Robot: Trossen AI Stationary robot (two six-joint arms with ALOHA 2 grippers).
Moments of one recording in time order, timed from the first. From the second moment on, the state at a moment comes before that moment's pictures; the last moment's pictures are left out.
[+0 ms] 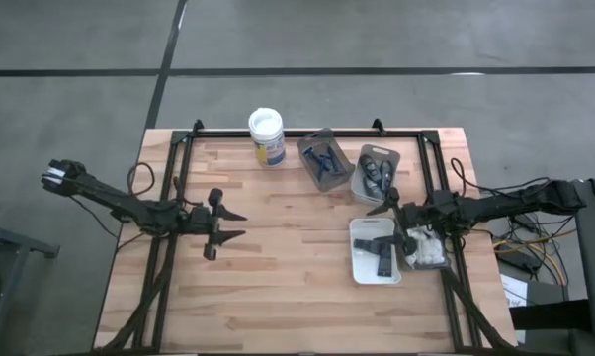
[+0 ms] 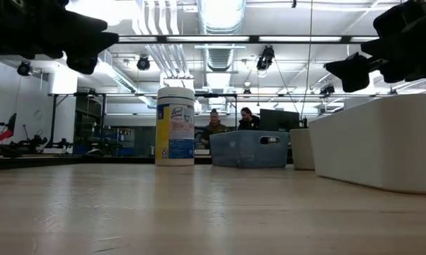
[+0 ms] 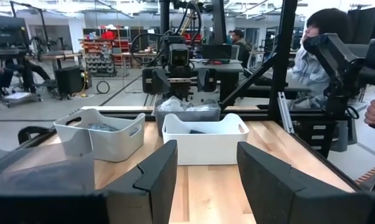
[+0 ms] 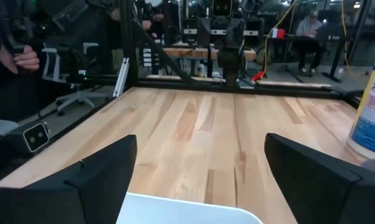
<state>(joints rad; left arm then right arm) -0.32 0.66 0.11 0.65 -0.29 -0.01 0.04 0.58 0.01 0.53 -0.16 0.02</state>
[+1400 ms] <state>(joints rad) -0.08 0.05 0.01 0.25 0.22 0.11 0.04 0.54 0.01 0.53 -0.17 0.05</state>
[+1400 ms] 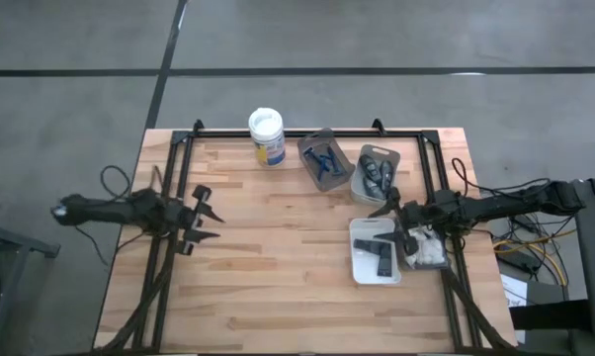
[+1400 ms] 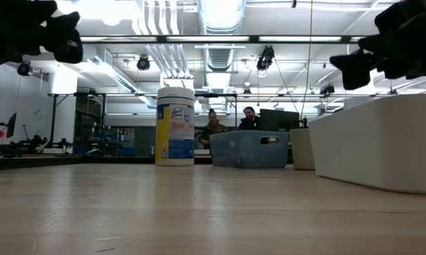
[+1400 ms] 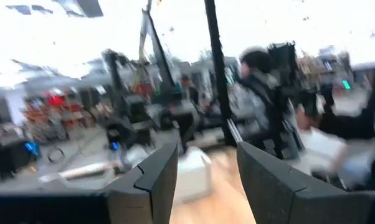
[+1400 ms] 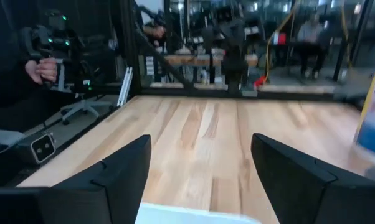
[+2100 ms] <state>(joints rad) -0.01 0.00 0.01 0.09 0.29 0.11 0.00 0.00 0.01 0.19 -0.23 -0.01</state>
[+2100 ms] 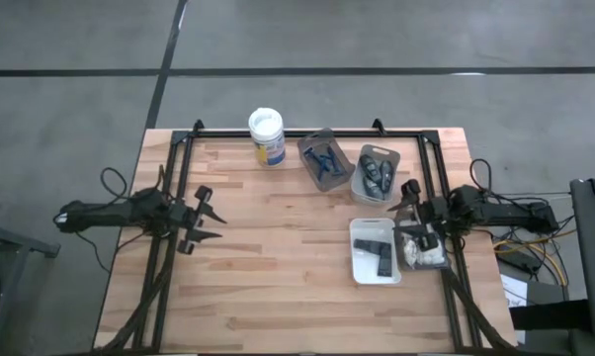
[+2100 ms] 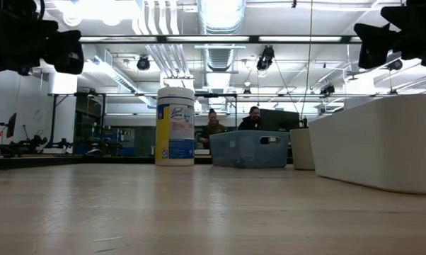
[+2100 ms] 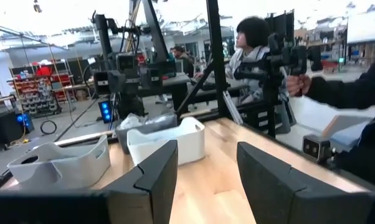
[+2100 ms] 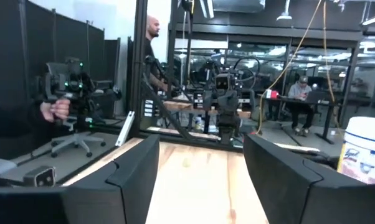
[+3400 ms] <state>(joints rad) -0.01 0.22 0.01 0.04 0.05 -0.14 0.00 0.12 0.01 0.07 -0.05 0.18</state>
